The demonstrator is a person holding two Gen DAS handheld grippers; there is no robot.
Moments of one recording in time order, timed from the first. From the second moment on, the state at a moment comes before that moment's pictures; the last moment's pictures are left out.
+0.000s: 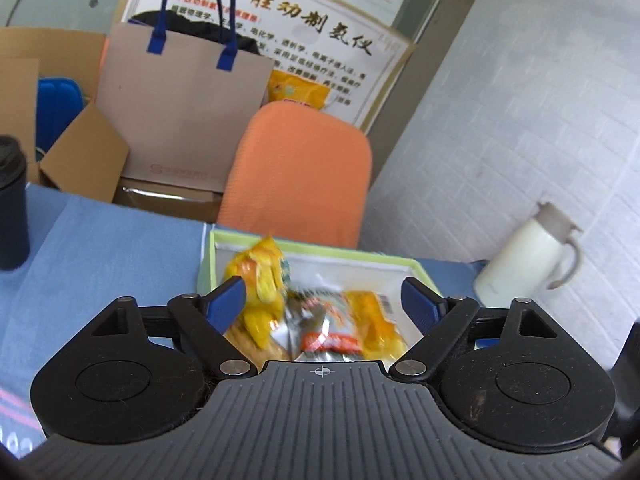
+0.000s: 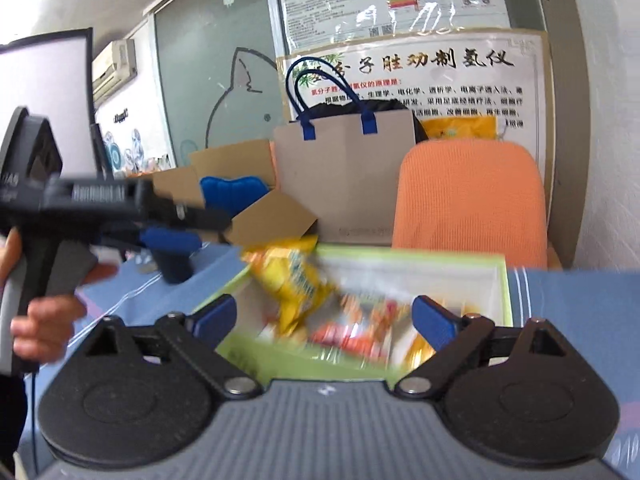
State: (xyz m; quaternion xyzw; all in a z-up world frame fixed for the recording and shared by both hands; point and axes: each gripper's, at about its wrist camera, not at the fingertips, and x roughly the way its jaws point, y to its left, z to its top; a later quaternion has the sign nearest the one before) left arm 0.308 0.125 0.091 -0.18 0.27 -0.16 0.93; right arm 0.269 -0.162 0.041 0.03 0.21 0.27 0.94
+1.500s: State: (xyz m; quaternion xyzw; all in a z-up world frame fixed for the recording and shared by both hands) left arm 0.217 0.004 0.016 -0.16 0.42 -0.25 0.86; right arm 0.135 -0.193 -0.047 0.08 0.29 0.24 0.92
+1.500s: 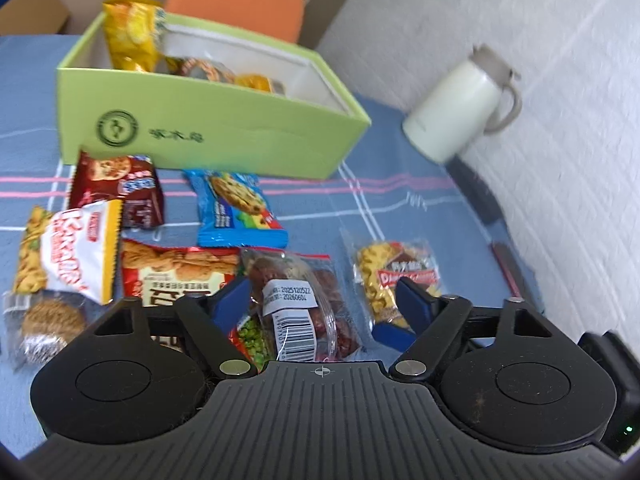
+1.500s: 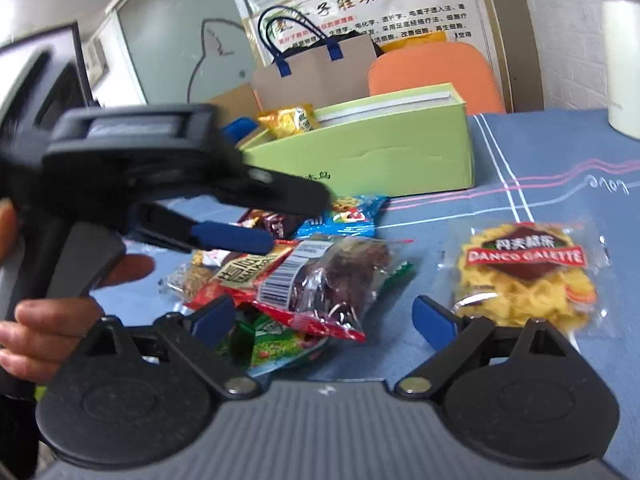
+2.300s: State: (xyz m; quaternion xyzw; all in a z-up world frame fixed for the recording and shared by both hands) left arm 0.210 -0.007 0.046 -0.16 0.40 -0.31 0.85; right arm 0.134 -0.185 0.004 0.01 0.22 0.21 0.95
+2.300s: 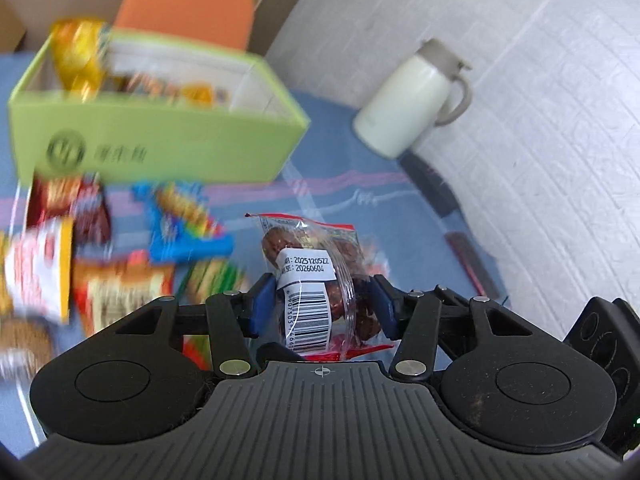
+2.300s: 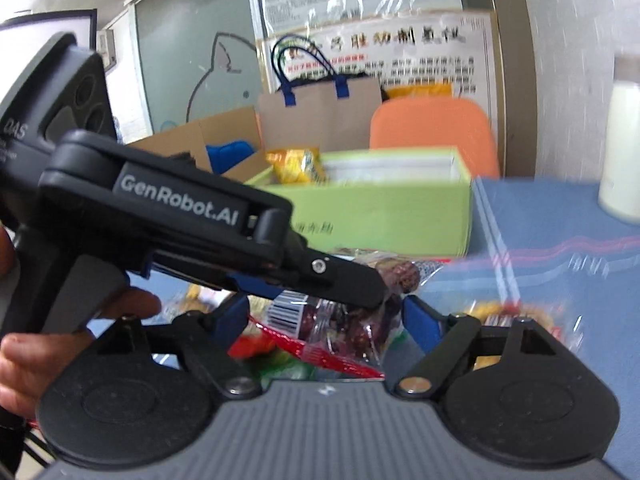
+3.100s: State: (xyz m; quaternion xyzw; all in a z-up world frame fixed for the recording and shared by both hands) left arm 0.425 0.014 0.059 -0.13 0.37 -0.17 0.91; right arm 0.376 -0.165 0.032 -0.02 0.23 0.25 0.94
